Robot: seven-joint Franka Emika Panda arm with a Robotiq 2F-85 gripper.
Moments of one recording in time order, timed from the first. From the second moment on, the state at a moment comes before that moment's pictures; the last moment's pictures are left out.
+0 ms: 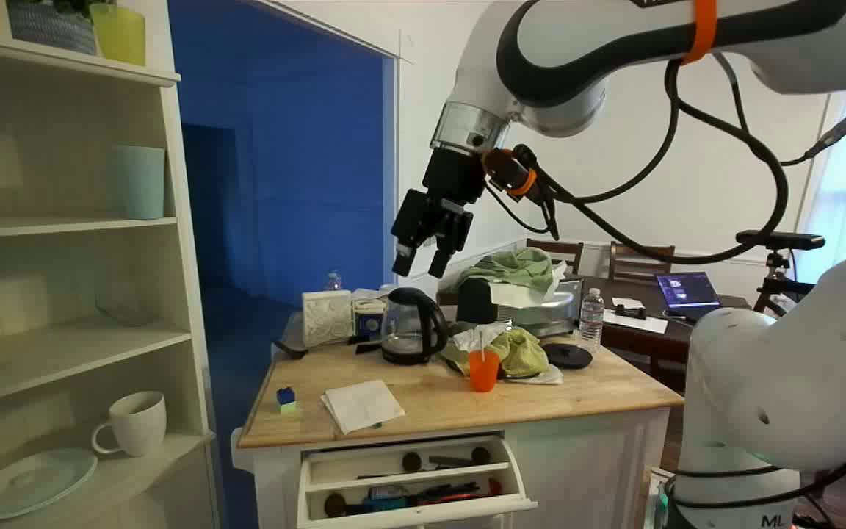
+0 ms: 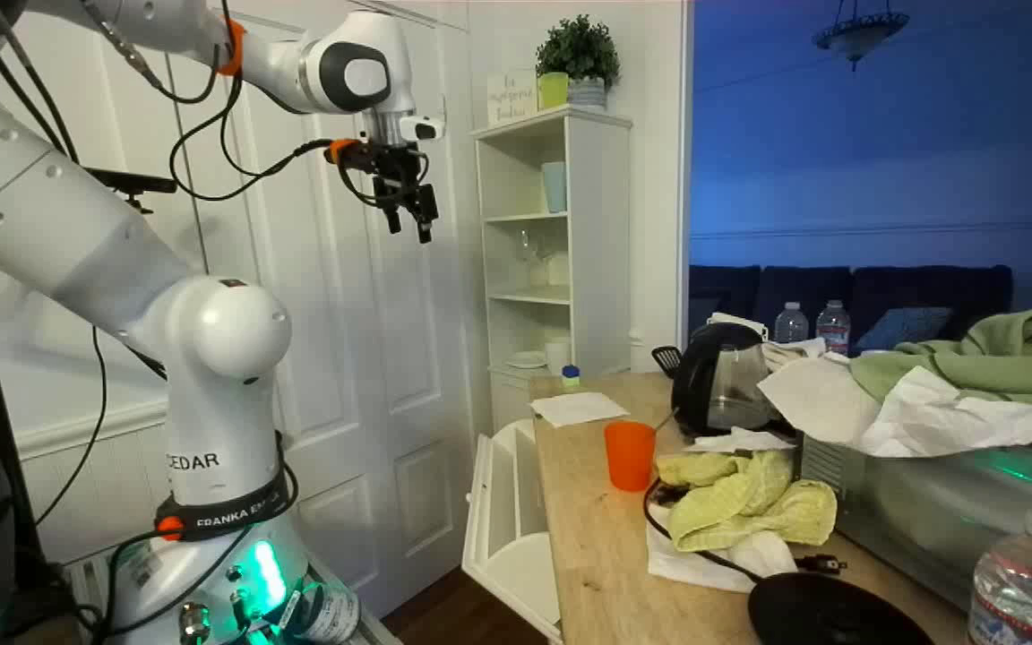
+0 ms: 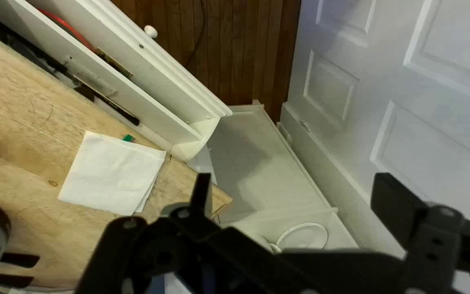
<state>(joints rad) 0.14 -0.76 0.08 -2.46 0.24 2.00 0.14</state>
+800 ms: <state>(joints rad) 0.09 -0.76 0.13 -2.49 0.22 2.01 0.22</state>
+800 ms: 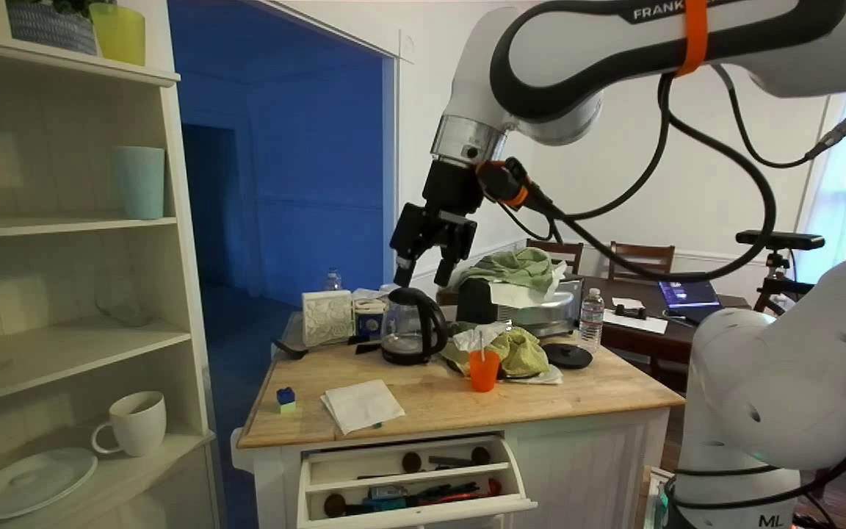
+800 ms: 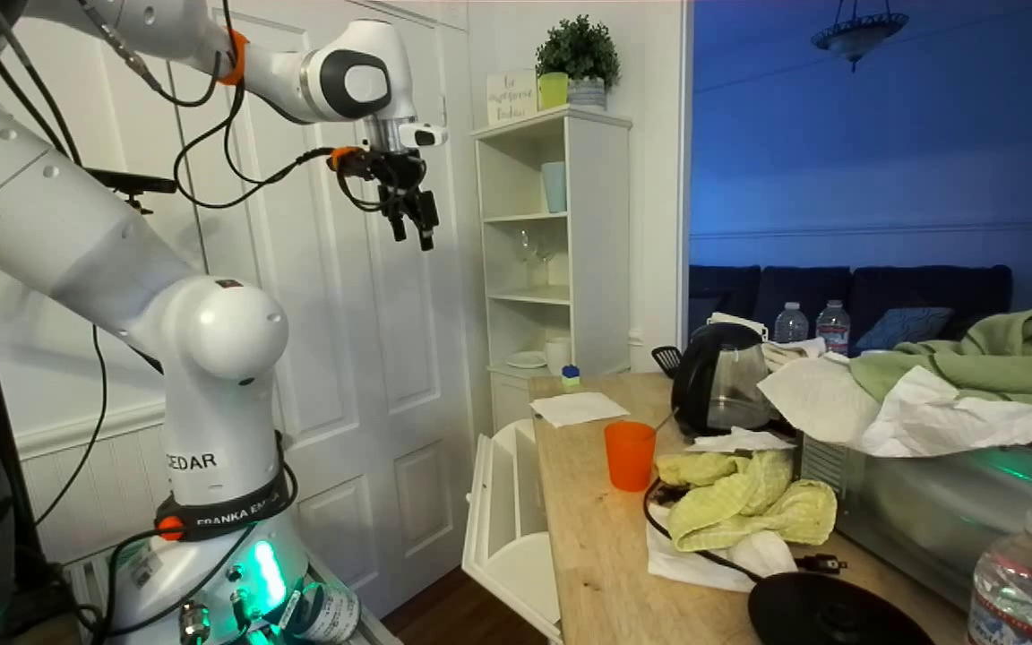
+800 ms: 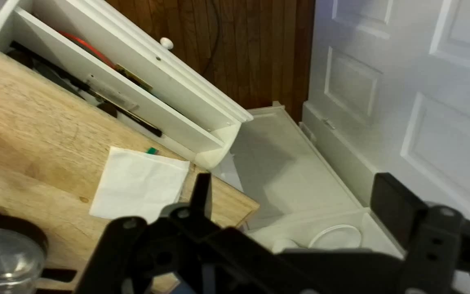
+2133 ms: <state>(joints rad) -0.06 -0.48 0.41 -2.77 0.01 2.44 0.92</state>
